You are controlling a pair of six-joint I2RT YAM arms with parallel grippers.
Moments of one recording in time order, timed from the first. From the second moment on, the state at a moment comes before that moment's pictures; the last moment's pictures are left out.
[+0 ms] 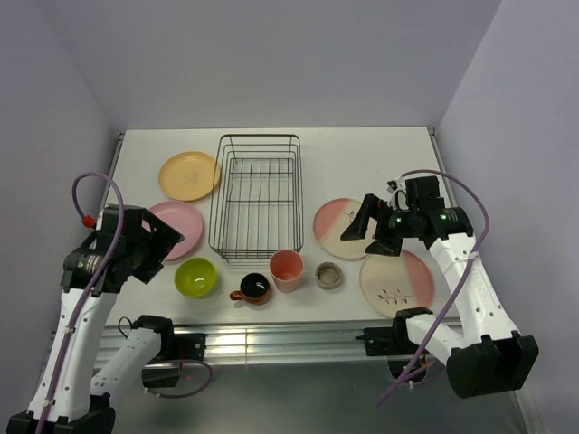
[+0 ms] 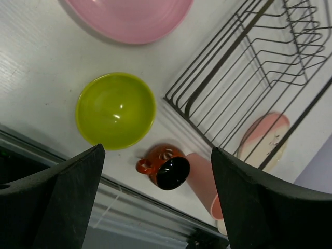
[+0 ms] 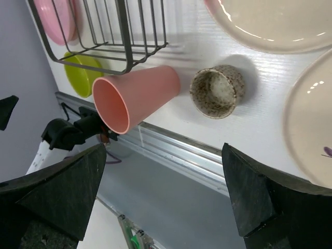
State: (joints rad) left arm -0.17 0.75 1.07 -1.20 -0.12 -1.05; right arm 0.09 1.01 0.99 -1.00 -0.57 0.50
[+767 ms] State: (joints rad) left arm -0.09 1.05 0.85 -1.06 0.02 -1.29; right arm 0.11 0.94 1.16 -1.08 -0.43 0.42
